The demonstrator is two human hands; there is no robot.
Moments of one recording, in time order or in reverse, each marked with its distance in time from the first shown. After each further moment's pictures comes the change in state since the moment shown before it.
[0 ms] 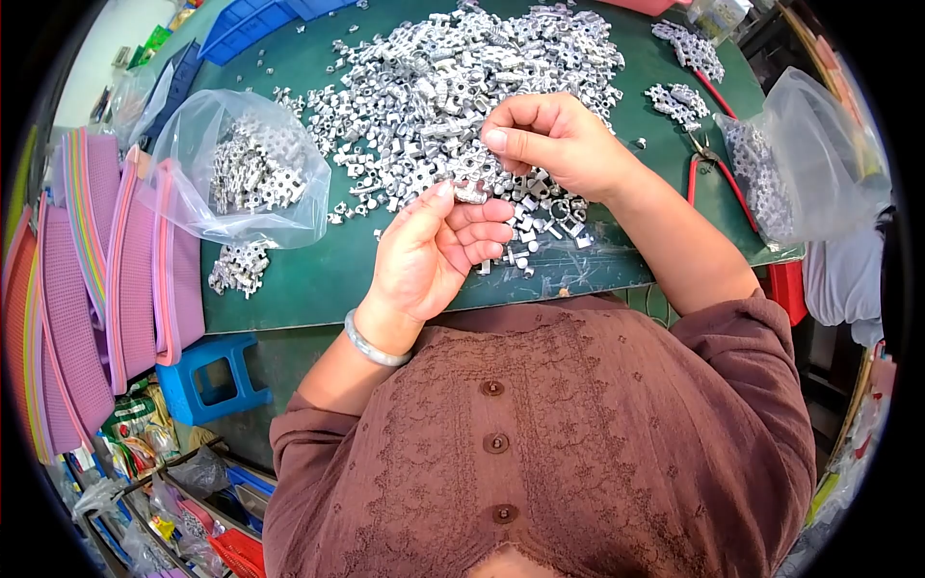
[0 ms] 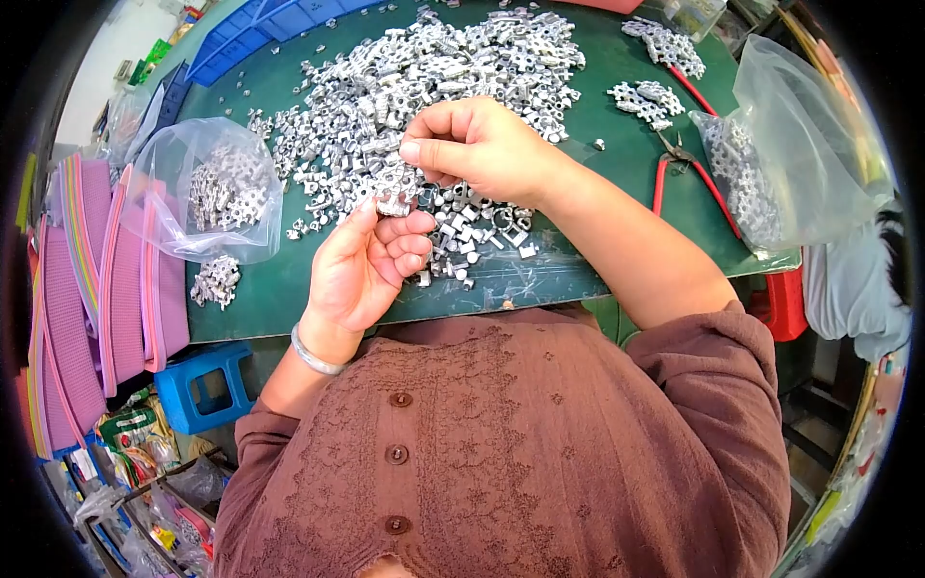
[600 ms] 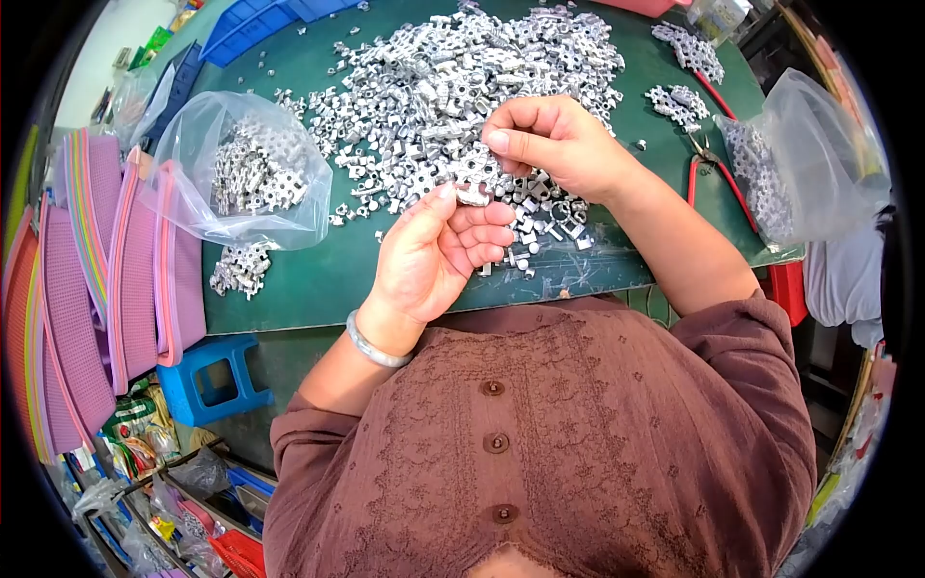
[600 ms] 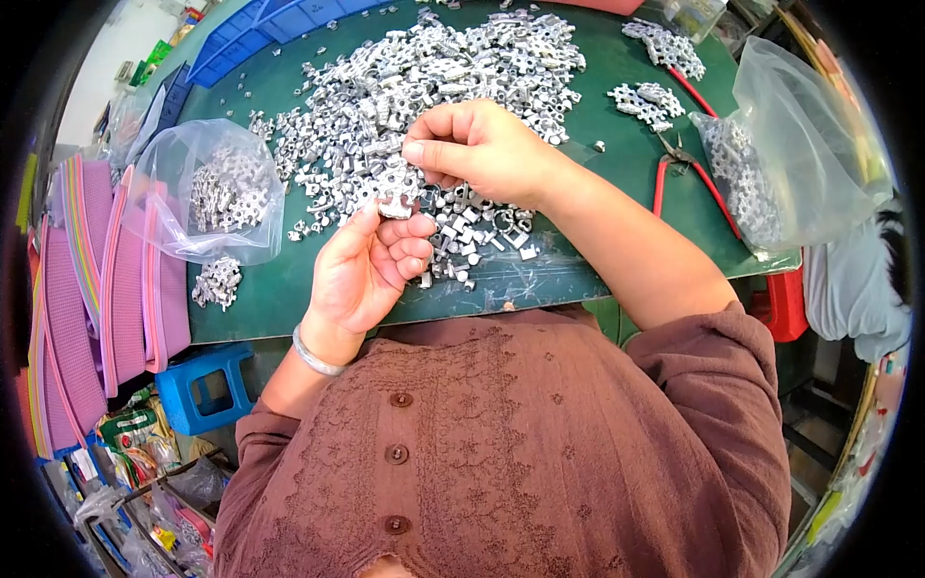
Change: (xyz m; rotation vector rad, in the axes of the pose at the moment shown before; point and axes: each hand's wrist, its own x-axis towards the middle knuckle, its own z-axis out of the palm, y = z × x) left_hand 0.000 0.000 -0.002 -0.032 -0.024 -0.026; right_hand 0.000 0.001 -0.001 0.003 -0.014 0.017
